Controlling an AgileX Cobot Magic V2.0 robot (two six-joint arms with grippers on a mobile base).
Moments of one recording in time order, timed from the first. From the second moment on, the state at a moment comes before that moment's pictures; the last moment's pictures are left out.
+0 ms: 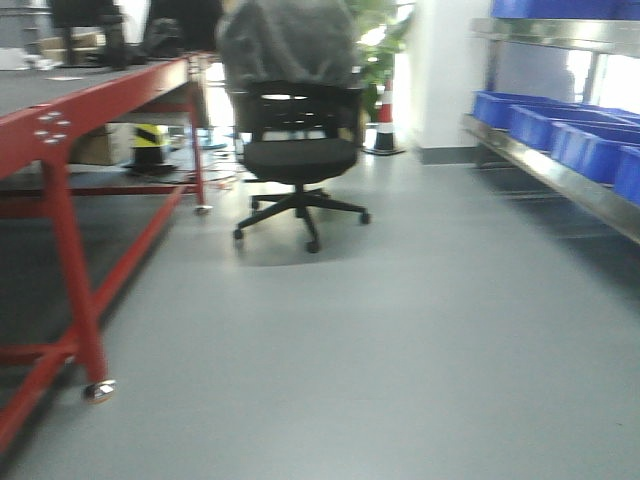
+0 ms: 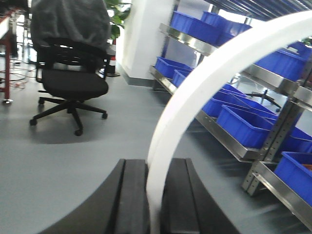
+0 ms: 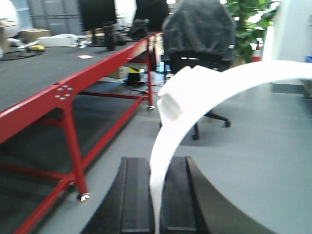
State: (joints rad) left arm -0.30 0.67 -0.72 -0.05 0.18 -0.16; right arm 0.29 0.60 -0.75 -0.19 0.31 0.27
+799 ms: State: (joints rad) left arm -0.30 0.67 -0.72 -0.05 0.18 -0.16; right arm 0.29 0.60 -0.75 -0.19 0.31 0.27
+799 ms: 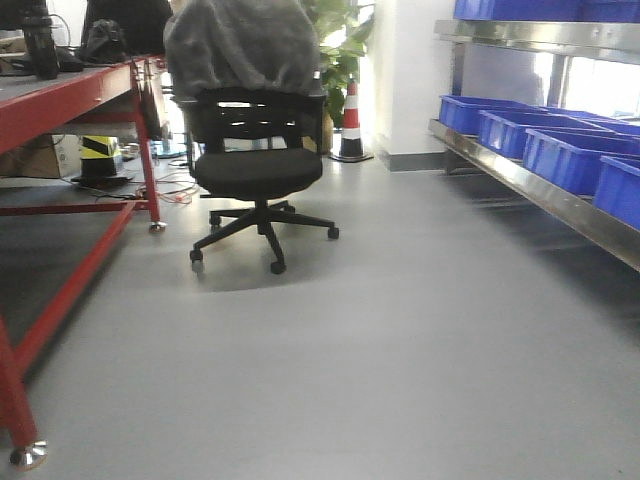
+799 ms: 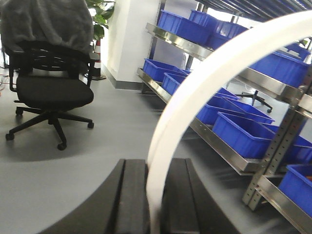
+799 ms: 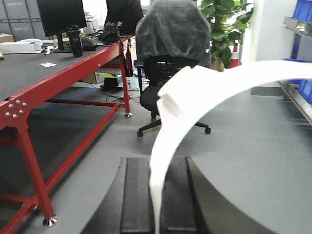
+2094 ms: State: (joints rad) left arm -0.30 0.67 -0.72 -0.05 0.18 -0.16; right arm 0.29 0.60 -0.75 -0.19 0.31 0.27
